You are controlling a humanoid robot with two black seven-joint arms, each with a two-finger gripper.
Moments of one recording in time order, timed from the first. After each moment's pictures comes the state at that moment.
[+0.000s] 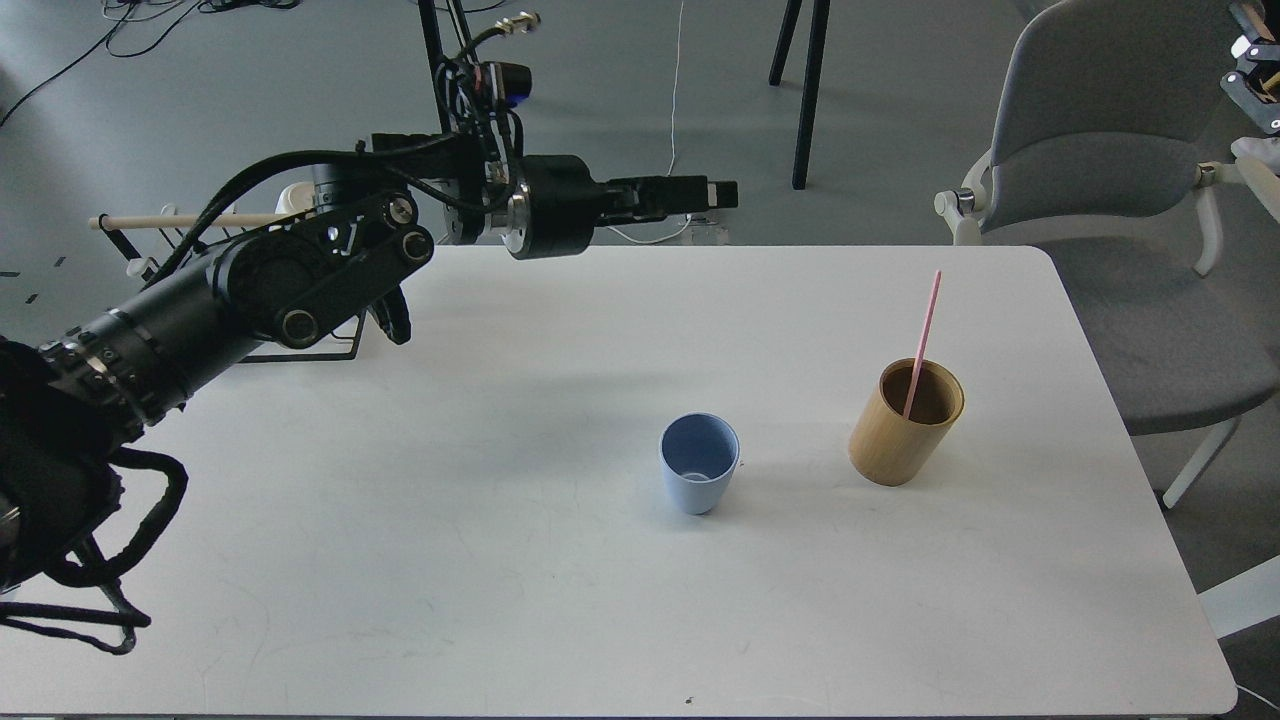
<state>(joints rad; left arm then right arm) -1.11 0.23 -0.49 -0.79 1.18 -0.49 -0.37 0.74 -0.91 0.87 0.97 0.00 0.49 0.17</state>
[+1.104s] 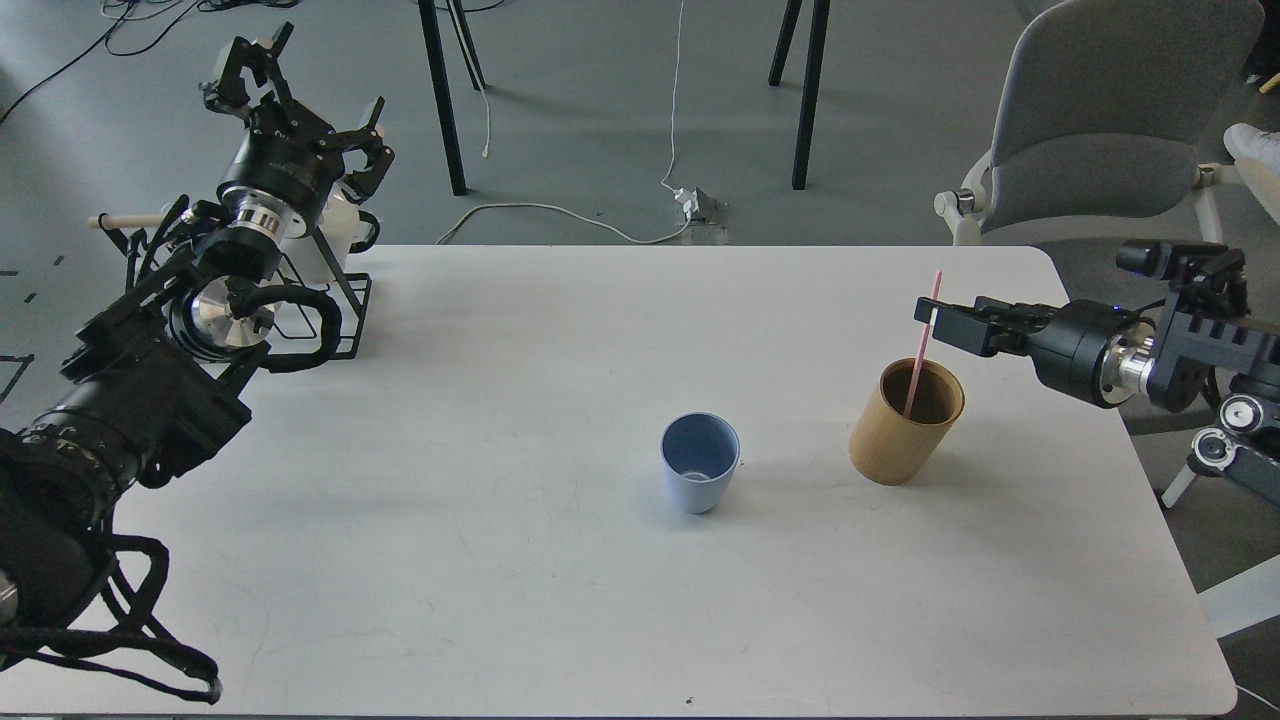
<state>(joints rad) -0.92 0.23 -0.61 -0.39 -0.21 -0.49 -0.37 0.73 -0.78 0.42 1.23 -1.49 0.13 0.16</state>
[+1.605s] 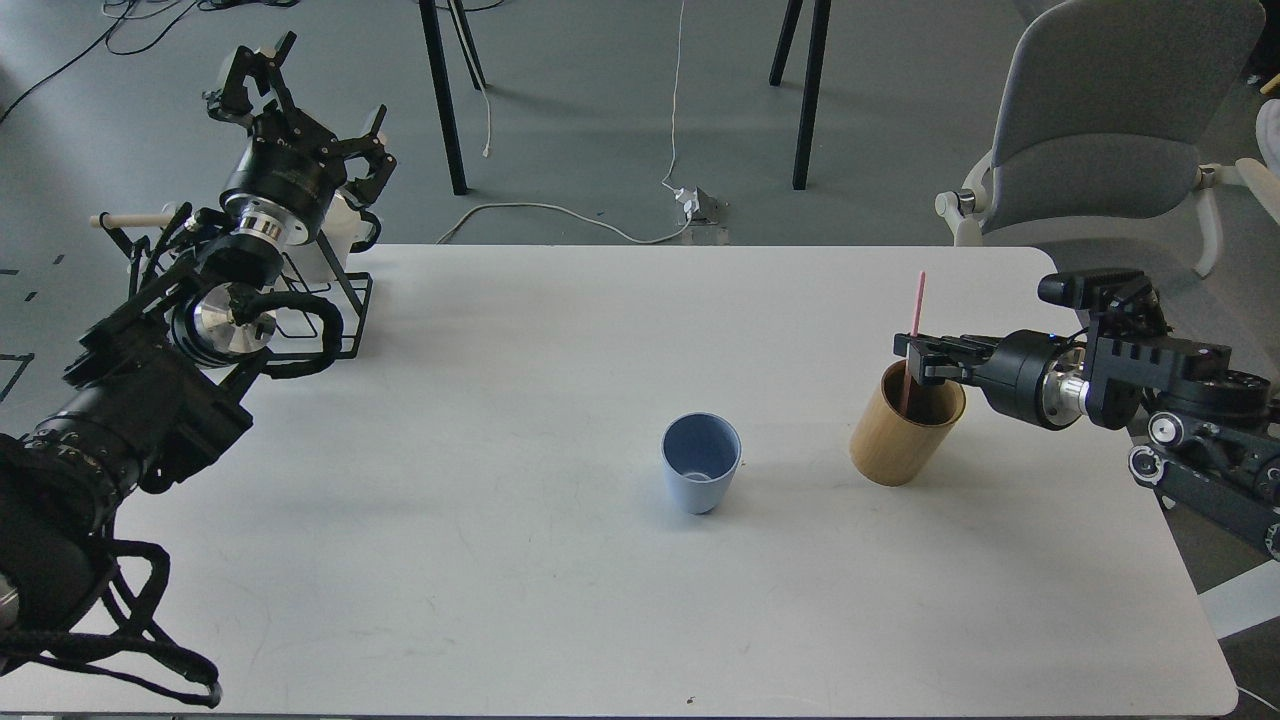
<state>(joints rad) -0.92 0.23 -0.61 -0.40 -0.20 -0.49 -0.37 0.77 -0.71 0.33 1.17 -1.56 0.14 0.13</state>
